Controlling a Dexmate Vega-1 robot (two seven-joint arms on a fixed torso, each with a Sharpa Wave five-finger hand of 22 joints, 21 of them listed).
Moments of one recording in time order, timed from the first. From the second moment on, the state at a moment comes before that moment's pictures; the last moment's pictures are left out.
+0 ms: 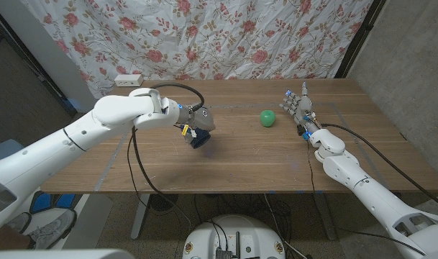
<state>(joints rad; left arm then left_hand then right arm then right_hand) 0.61 0.98 0.59 -2.15 1.09 -0.43 -0.70 0.97 -0.15 0.38 -0.17 0.22 0.43 0.09 0.62 0.26 0.55 0.04 0.53 0.38 0.67 -0.01 0.36 0.27 0.48 -0.02 0.24 0.18 -0.84 -0.51 -0.37 -1.29 0.65 0.29 0.04 0.00 0.07 -0.13 0.17 0.31 0.03 -0.01 0.22 0.23 0.07 -0.07 0.21 0.23 0.09 -0.04 0.23 0.24 0.29 0.08 0.20 0.18</state>
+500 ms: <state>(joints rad) 0.64 0.98 0.55 -2.14 1.05 -0.38 -0.68 0.96 -0.15 0.38 -0.18 0.21 0.44 0.09 0.62 0.26 0.56 0.05 0.53 0.38 0.68 -0.01 0.36 0.27 0.49 -0.03 0.24 0.18 -0.84 -0.51 -0.37 -1.29 0.65 0.29 0.04 0.00 0.07 -0.13 0.17 0.31 0.03 -0.01 0.22 0.23 0.07 -0.07 0.21 0.23 0.09 -0.04 0.23 0.24 0.29 0.08 0.20 0.18</state>
